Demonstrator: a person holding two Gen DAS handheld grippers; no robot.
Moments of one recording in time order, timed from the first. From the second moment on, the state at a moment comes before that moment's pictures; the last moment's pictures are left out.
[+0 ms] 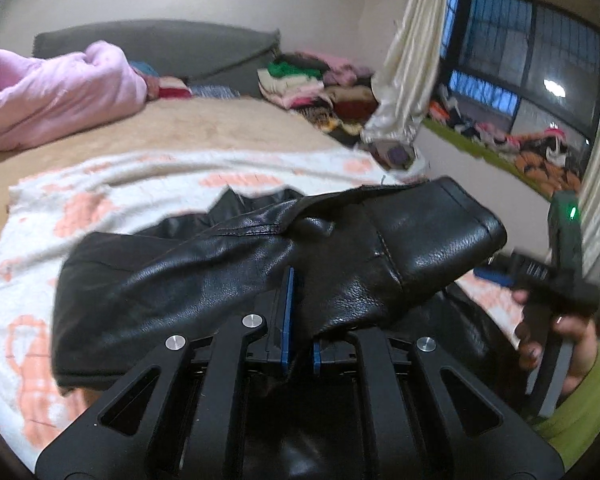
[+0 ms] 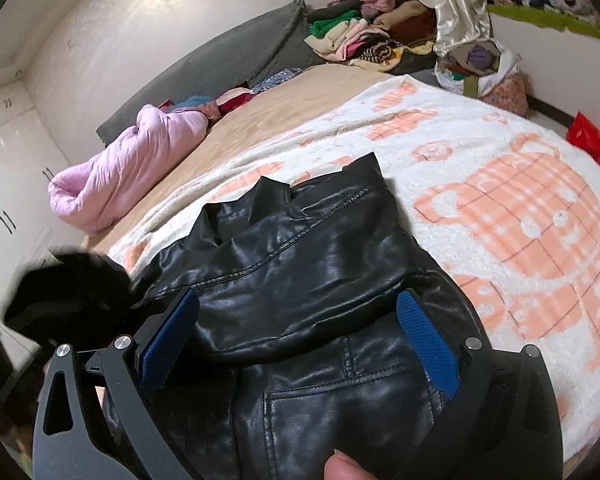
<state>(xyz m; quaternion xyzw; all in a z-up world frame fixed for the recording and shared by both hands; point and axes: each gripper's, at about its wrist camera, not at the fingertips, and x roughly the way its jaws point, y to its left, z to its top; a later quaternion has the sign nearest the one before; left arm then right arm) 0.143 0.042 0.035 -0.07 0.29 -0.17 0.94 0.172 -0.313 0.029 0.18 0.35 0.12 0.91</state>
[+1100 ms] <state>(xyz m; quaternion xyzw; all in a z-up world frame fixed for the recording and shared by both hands) 0.140 -0.004 -0.002 0.04 0.33 -0.17 0.93 0.201 -0.221 0.057 0.17 0.37 0.33 0.85</state>
